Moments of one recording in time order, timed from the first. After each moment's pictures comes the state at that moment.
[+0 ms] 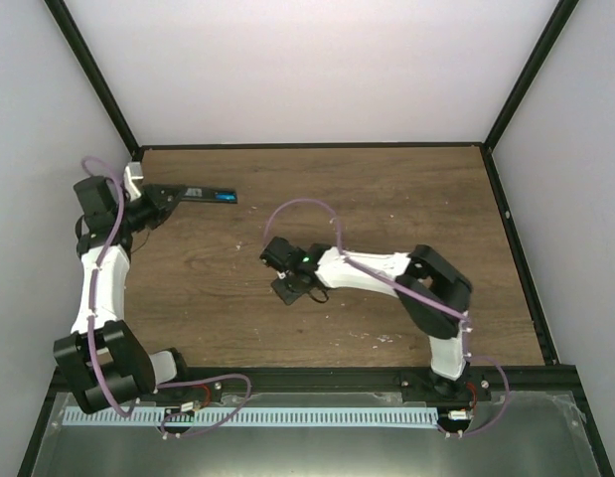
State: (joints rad) left arm 0.36 1.22 0.94 -0.19 0.96 -0.72; right arm 1.04 1.95 1.34 -0.58 0.11 0.27
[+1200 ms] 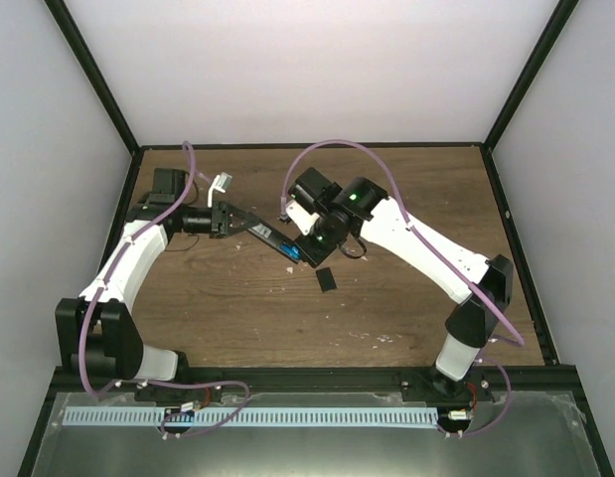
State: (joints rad) left arm -0.08 1.39 1.10 -0.64 1.23 -0.23; right arm 0.89 1.70 1.78 -1.26 -0.11 0.04
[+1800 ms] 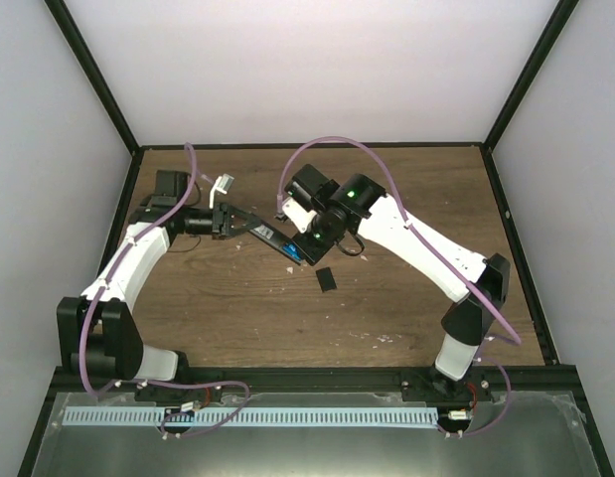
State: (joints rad) left arm -0.09 1.39 1.08 -0.58 1.28 -0.27; right arm 0.89 1.73 1.85 -1.29 -0.10 0.02
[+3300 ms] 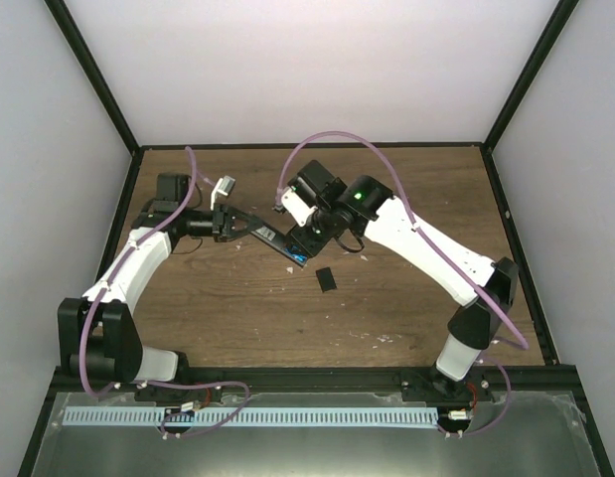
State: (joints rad) left arm -0.10 1.37 1.01 -0.44 1.34 -0.40; right arm 0.89 1.70 1.81 -1.18 -0.07 -0.03
